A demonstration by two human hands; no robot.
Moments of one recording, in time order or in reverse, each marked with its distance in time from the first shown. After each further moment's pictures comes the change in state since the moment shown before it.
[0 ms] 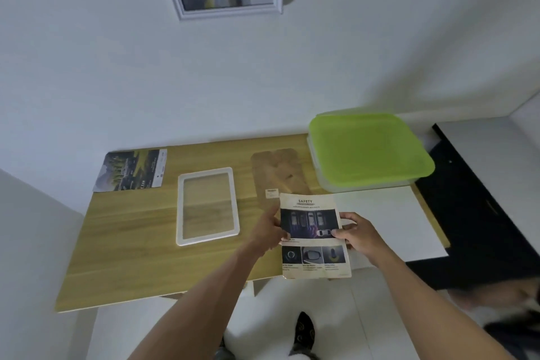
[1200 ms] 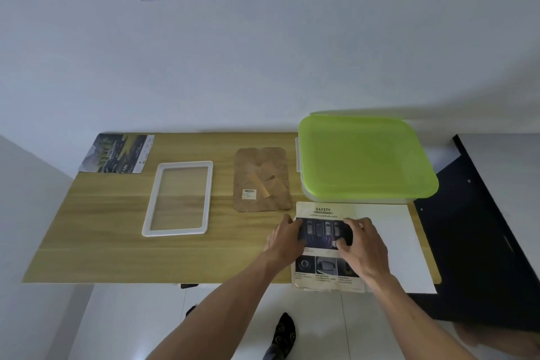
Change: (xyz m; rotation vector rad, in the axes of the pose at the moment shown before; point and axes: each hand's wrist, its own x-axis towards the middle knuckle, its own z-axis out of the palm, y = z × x) left_hand 0.070 0.011 0.121 0.749 0.228 0.105; right_hand 0.072 0.048 -0.073 -0.836 0.262 -0.408
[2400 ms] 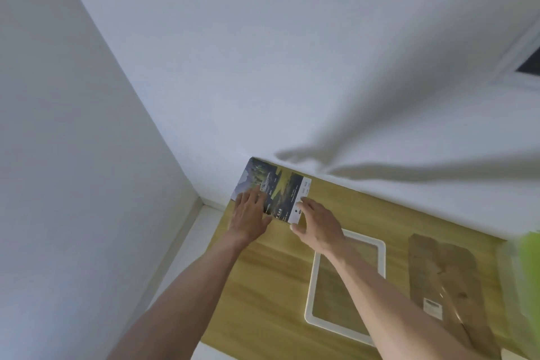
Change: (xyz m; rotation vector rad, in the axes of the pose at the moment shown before) left_hand 0.025 -0.452 -0.315 0.184 0.387 -0.195; right_hand 0.147 -0.543 0.158 -0.150 -0.326 -0.622
